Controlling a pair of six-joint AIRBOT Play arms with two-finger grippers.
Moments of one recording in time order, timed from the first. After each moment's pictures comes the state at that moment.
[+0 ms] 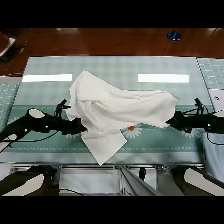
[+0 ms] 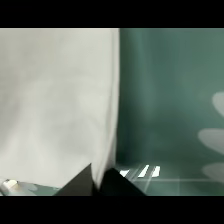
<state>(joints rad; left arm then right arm) -0.07 -1.23 0.46 0.61 -0.97 -1.19 -0.44 -1.23 0.54 -0.86 1.03 1.24</state>
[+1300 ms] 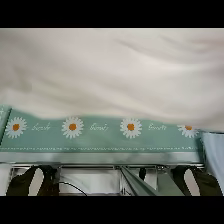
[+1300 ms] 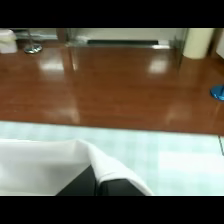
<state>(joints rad) 0.36 -0.58 1.74 1.06 -1.09 -1.34 -0.34 -0.54 1.70 -1.11 1.48 1.47</state>
